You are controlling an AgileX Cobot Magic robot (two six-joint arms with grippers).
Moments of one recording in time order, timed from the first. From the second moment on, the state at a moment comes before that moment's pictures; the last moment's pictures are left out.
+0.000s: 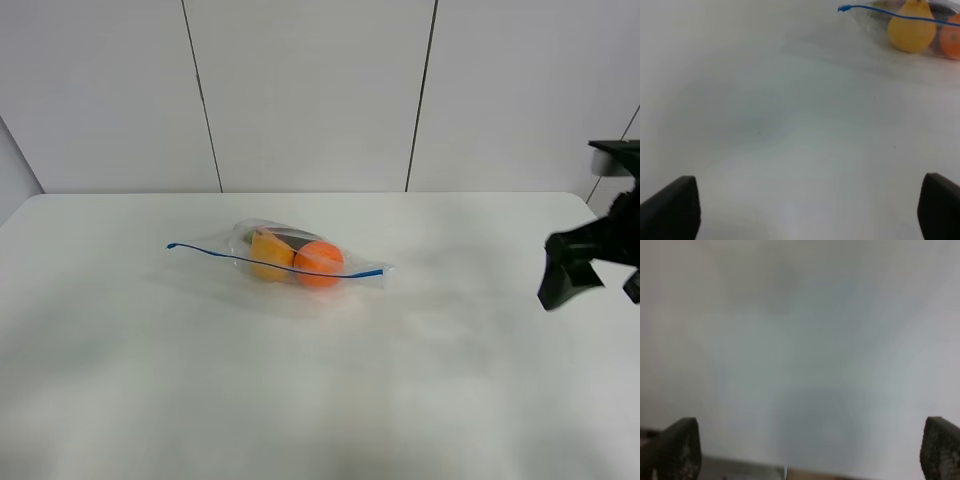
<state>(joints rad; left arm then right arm) 0.03 -0.01 -0.50 -0.05 1.08 0.04 0.05 1.26 -0.97 0.05 1.21 -0.04</state>
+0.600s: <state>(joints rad) 0.03 -0.01 -0.50 -0.05 1.08 0.04 0.05 0.36 -0.50 0.05 1.03 -0.09</state>
